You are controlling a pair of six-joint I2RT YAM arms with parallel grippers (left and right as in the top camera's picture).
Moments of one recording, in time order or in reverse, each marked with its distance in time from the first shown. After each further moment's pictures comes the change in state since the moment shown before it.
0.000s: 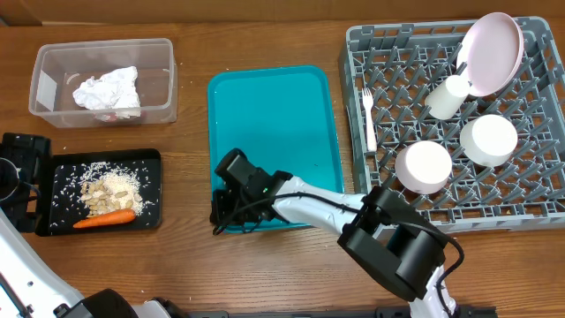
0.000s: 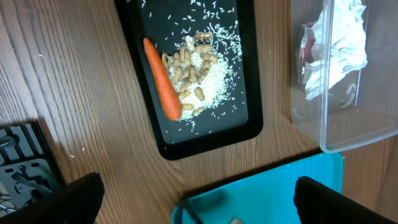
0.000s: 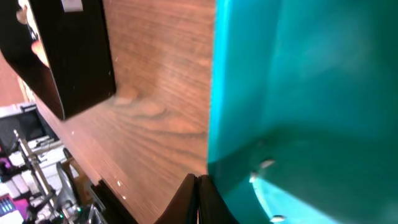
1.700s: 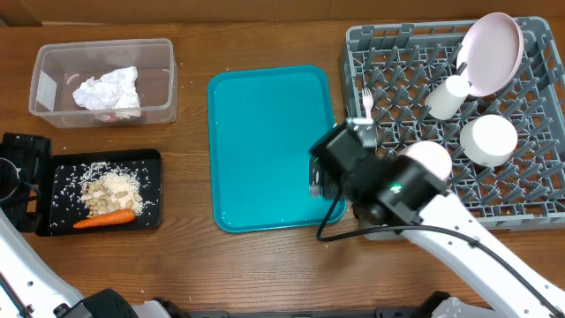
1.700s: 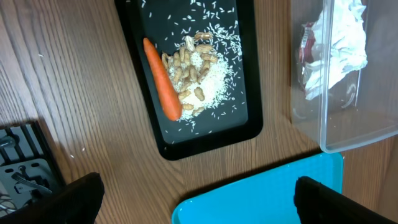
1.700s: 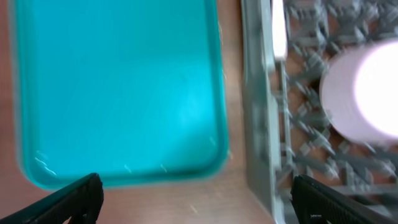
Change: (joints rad) left arm 0.000 0.000 0.000 0.000 0.000 0.000; right arm -0.216 -0.719 0.036 -0.892 0.768 -0.232
